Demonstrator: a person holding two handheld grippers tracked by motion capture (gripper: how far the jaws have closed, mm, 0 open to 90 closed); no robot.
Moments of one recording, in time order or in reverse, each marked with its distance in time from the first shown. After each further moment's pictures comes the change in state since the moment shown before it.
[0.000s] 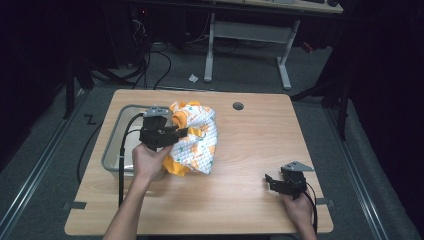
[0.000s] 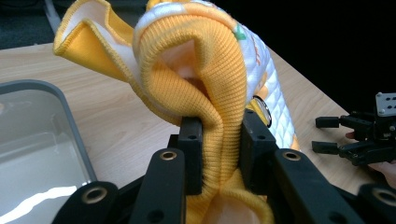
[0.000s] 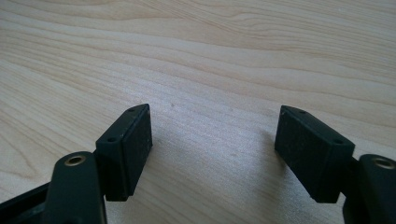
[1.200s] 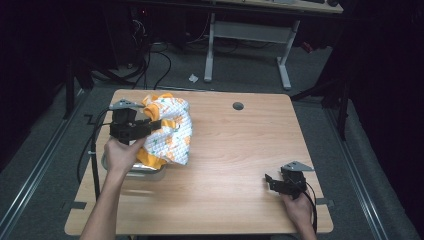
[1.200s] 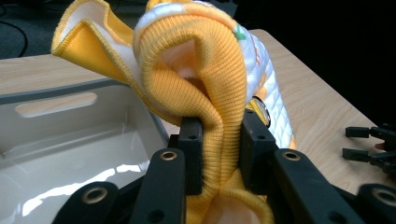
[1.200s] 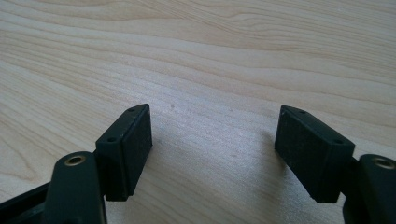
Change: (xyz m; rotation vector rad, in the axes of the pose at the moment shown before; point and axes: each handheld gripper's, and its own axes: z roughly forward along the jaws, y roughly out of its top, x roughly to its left) left arm 0.054 -0.002 -0.043 -0.026 0.073 -0.050; right arm 0.001 0.000 0.000 0.000 -0.004 0.007
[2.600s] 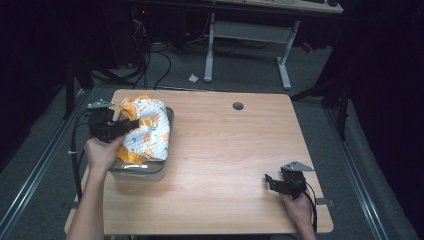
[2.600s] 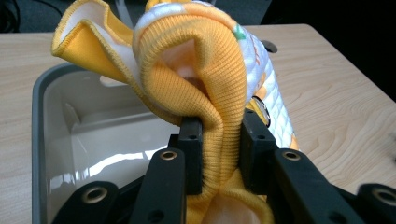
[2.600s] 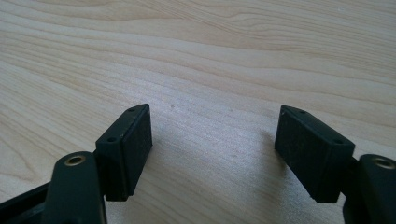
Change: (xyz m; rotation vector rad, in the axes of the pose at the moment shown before) left arm 0.066 -0.019 -0.005 0.031 0.086 -0.075; right arm 0.000 0.000 0.000 0.000 -0.001 0.001
